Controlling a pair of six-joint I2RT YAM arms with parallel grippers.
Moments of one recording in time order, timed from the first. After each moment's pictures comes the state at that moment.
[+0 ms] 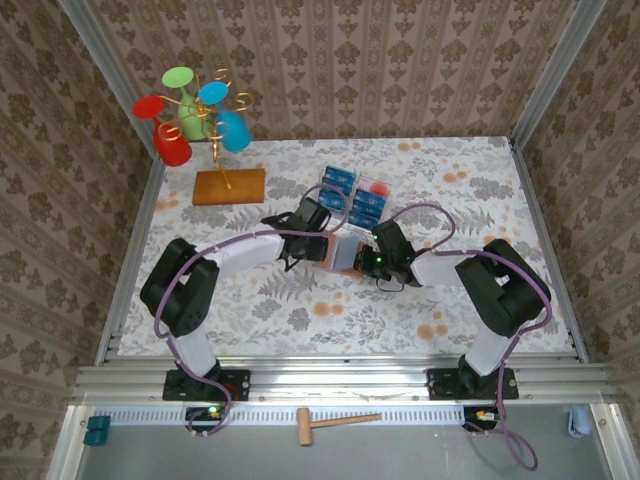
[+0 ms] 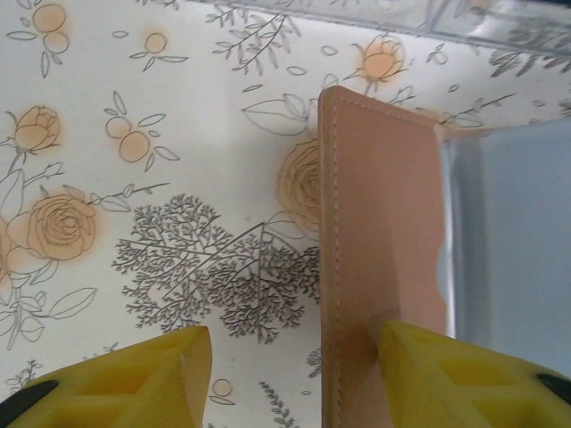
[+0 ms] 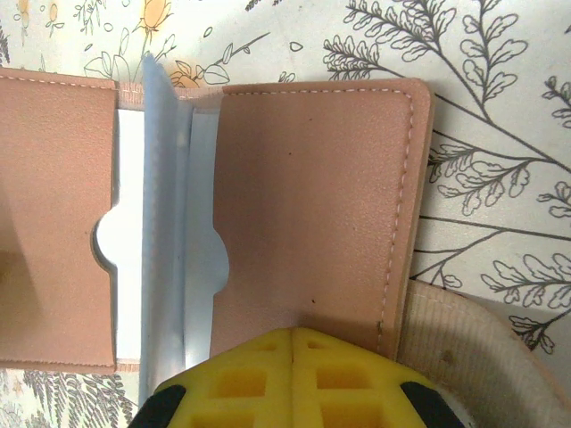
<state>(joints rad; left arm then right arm) -0.75 1.76 1.15 -0.48 -0.15 -0.41 0.52 1.72 0.73 0.14 -0.20 0.84</state>
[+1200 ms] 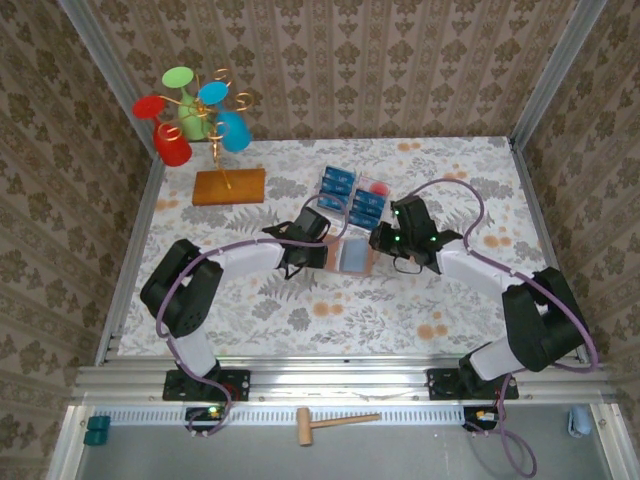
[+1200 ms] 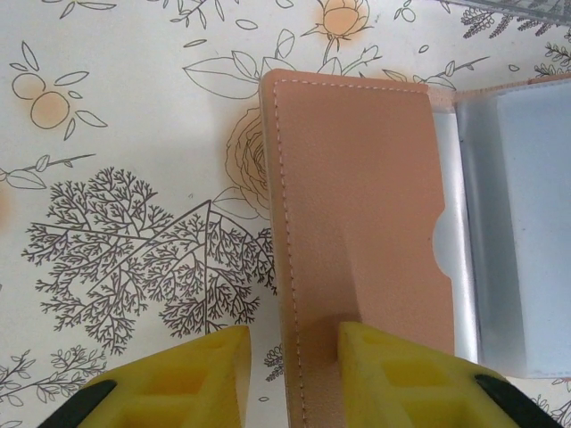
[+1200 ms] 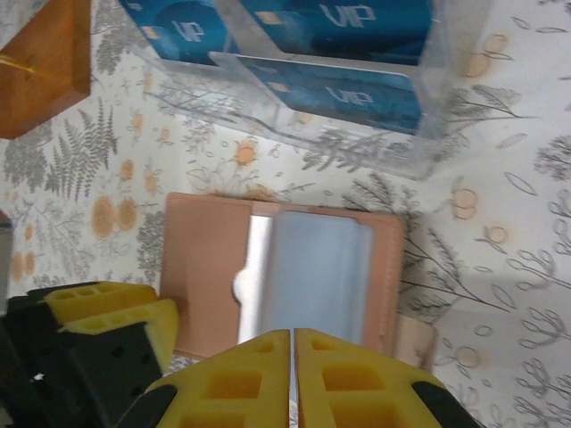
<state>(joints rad) -0.77 1.76 1.05 -0.35 -0.08 -0.44 0.43 1.48 0.85 -0.17 -0.18 0.72</state>
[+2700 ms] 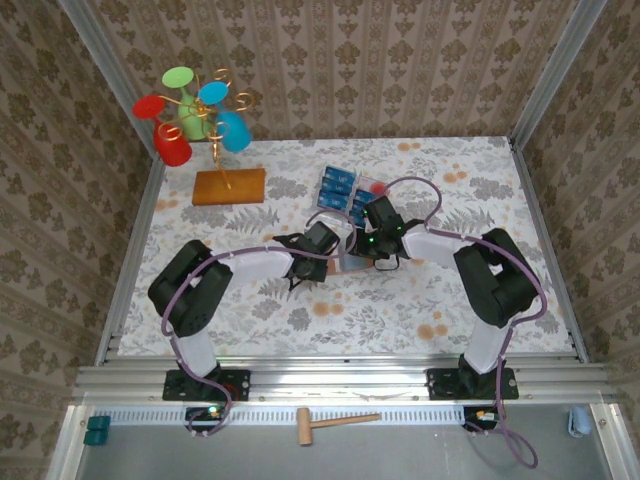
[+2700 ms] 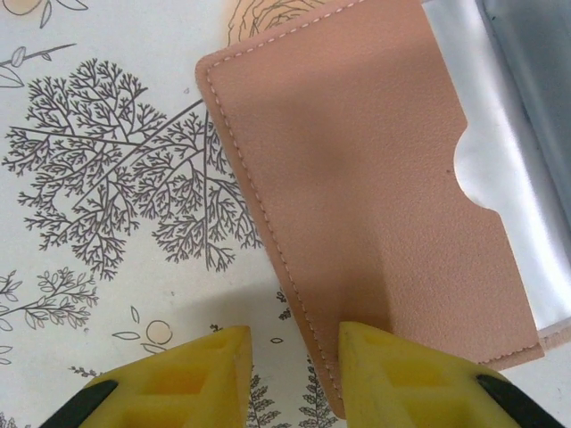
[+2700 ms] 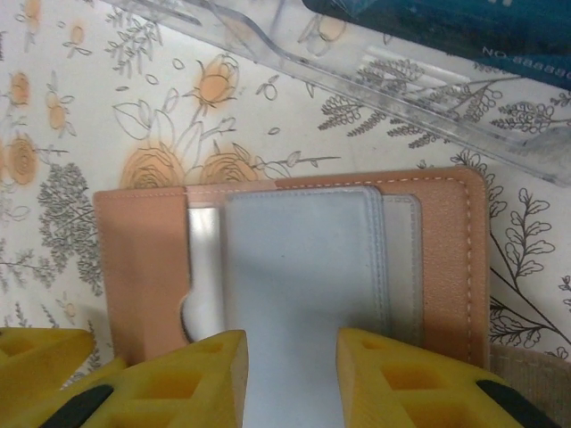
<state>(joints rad) -0.84 1.79 1.03 -0.41 -0.20 -0.46 0.49 1.80 1.03 -0.21 -0.19 0.62</state>
